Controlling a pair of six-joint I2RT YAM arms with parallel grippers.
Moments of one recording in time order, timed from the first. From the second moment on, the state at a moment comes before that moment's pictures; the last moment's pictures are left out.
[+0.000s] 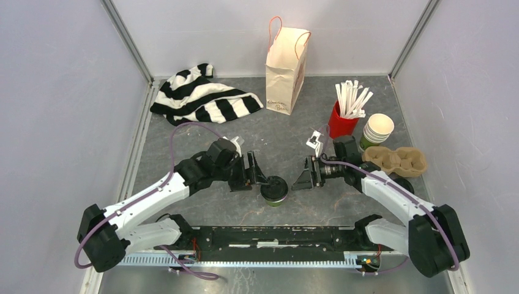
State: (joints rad) left arm -0.79 1.05 0.78 -0.51 0.25 -0.96; right arm 0.38 1.10 0.53 -0.18 -1.01 0.42
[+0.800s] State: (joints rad) left arm -0.79 1.16 0.70 -0.41 0.33 -0.97; right arm 0.49 1.30 0.59 -0.13 -0.97 0.42
